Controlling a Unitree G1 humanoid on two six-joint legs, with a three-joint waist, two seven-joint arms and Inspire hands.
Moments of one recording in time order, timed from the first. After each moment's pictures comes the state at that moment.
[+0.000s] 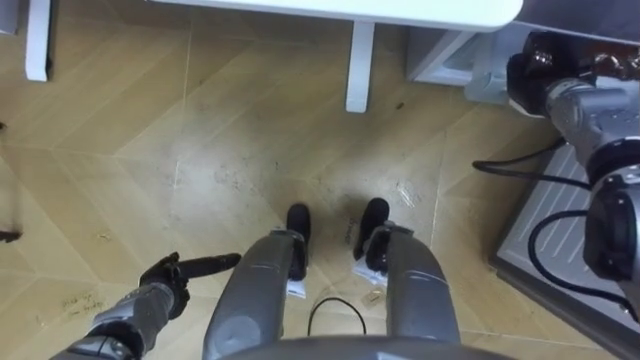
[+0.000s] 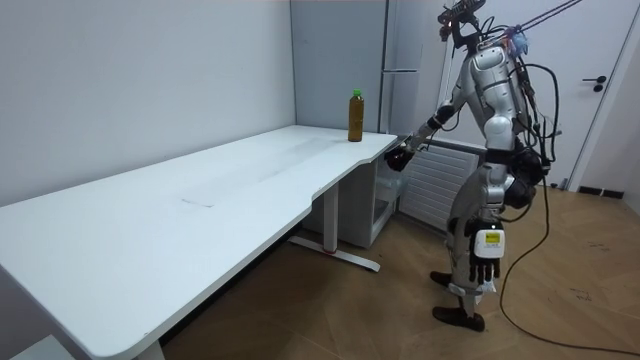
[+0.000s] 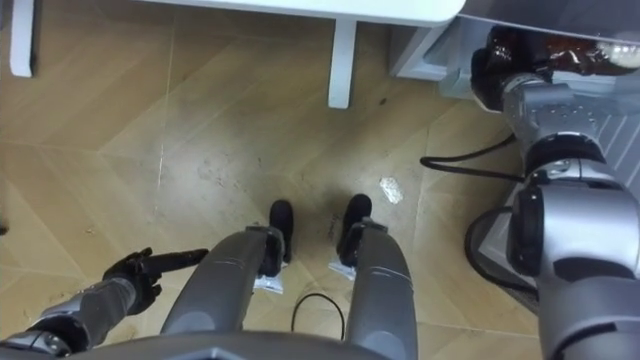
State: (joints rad) left arm -0.09 0.30 -0.17 1.16 -0.62 0.12 0.01; right arm -0.74 -0.47 -0.14 1.20 1.57 0.15 -0.24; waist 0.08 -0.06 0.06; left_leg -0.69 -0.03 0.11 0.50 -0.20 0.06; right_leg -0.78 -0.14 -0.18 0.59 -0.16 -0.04
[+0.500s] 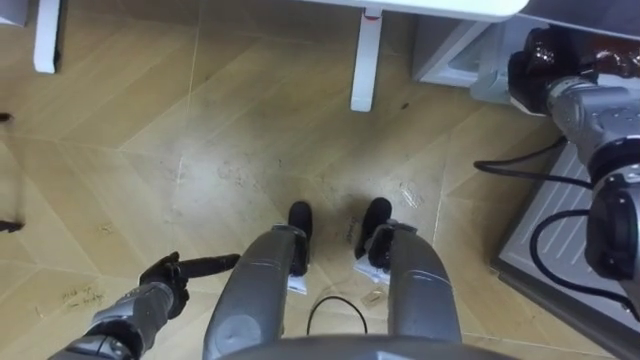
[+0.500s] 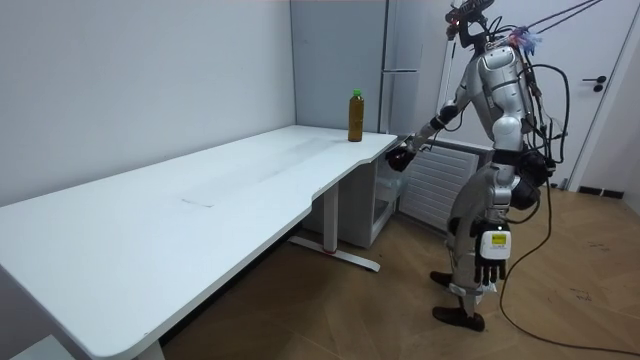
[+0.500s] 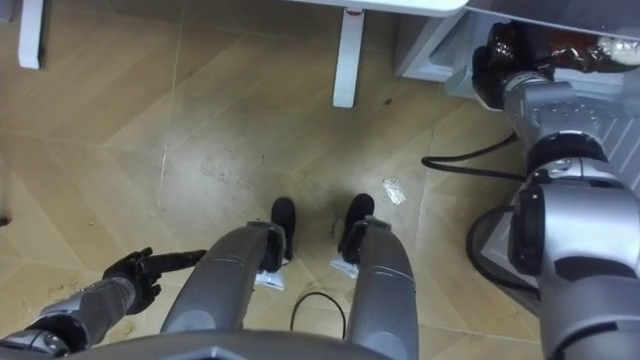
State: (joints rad) left arm -0.09 0.31 -0.21 1.16 -0.62 0.12 0.01; right arm -0.73 -0.47 -0.12 1.21 1.57 0.15 -0.23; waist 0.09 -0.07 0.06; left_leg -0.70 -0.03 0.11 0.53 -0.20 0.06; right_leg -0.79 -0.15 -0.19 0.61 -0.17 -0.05
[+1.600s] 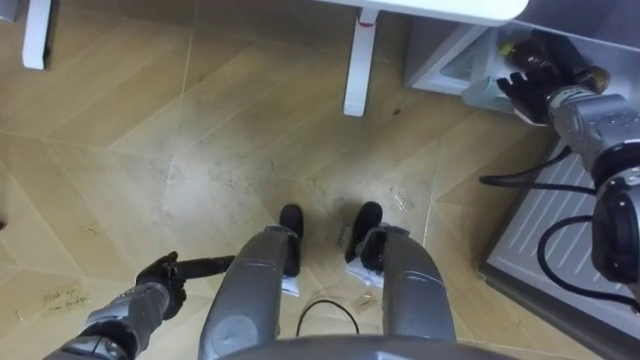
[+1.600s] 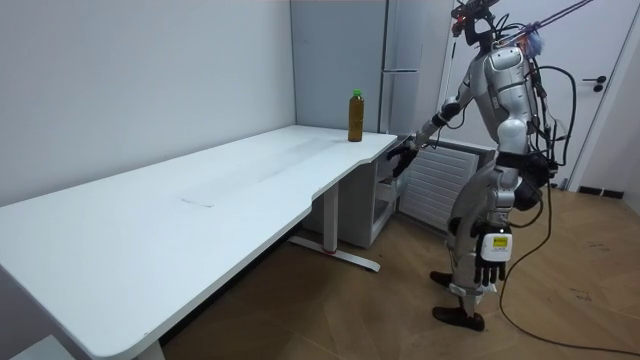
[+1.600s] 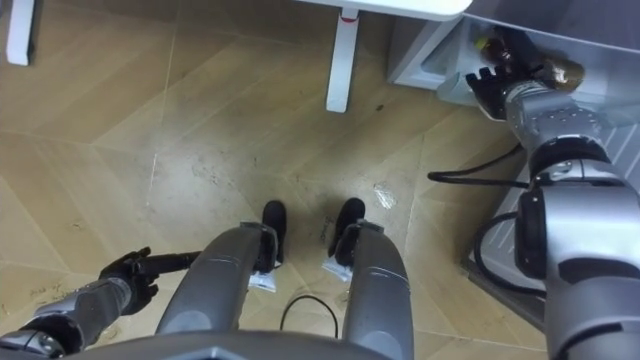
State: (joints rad) left arm -0.09 0.32 -0.21 1.16 -0.62 0.13 -0.01; right arm -0.73 -0.49 -0.05 1.26 1.52 0.17 -0.17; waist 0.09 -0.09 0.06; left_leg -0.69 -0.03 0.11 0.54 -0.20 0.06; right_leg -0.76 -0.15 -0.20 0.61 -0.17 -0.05
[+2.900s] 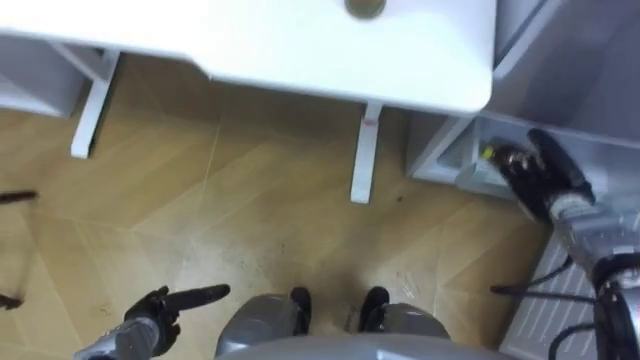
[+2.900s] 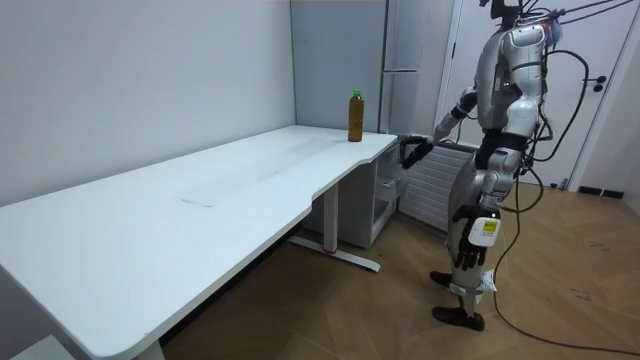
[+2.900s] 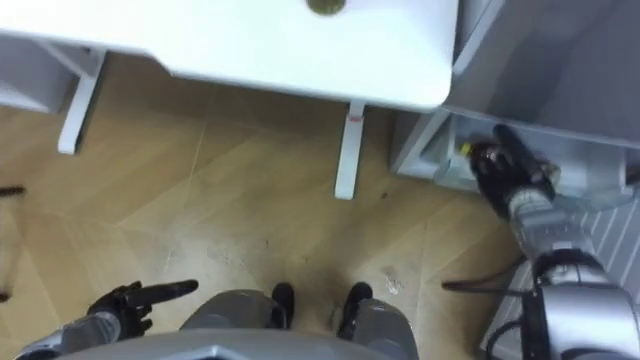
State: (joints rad) left arm 0.10 0.31 -0.06 1.16 -0.60 0.11 -0.07; right arm -0.19 -0.41 -0.06 1.19 1.43 0.12 0.15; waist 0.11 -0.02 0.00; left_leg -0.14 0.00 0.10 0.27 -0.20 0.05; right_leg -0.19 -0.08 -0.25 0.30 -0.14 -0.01
